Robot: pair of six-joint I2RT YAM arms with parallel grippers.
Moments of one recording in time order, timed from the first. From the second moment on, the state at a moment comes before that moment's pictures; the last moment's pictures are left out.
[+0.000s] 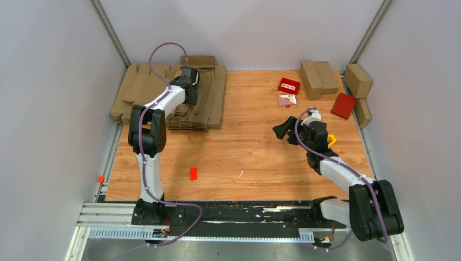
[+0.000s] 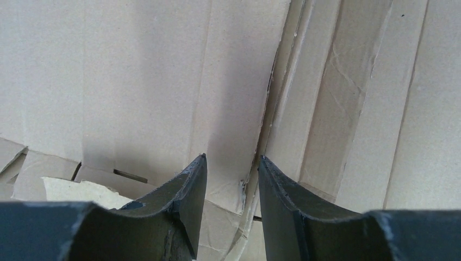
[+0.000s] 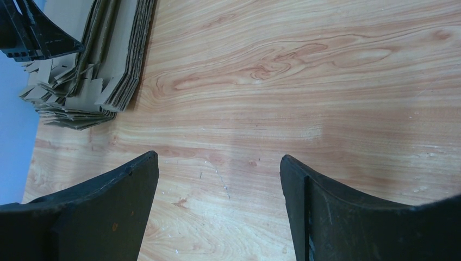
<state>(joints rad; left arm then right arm) -0.24 2.12 1.69 -0.51 -0.28 -0.05 0.20 1.19 0.43 0.38 -0.22 0.57</state>
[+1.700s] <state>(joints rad) -0.28 2.08 1.71 -0.61 -0.75 -0.03 0.20 1.20 0.43 0.38 -0.24 0.57</state>
